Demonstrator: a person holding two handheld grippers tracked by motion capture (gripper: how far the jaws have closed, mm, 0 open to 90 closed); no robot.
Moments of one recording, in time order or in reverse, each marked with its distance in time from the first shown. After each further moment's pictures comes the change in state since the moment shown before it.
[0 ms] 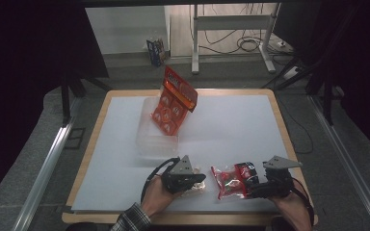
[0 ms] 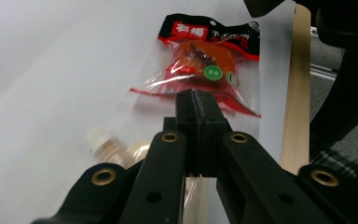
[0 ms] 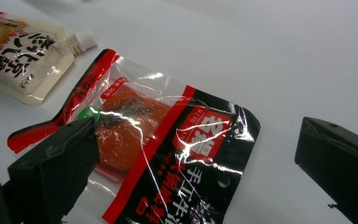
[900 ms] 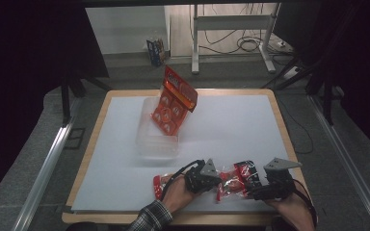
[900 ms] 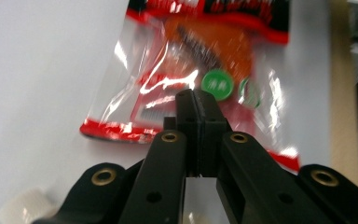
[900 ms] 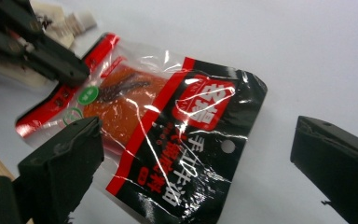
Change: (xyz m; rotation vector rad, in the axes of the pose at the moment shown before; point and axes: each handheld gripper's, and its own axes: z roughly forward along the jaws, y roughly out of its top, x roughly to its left) left arm -0.004 0.008 0.068 0.156 -0.013 0.044; right arm 0.000 -0.003 -0.004 0.070 0.008 0.028
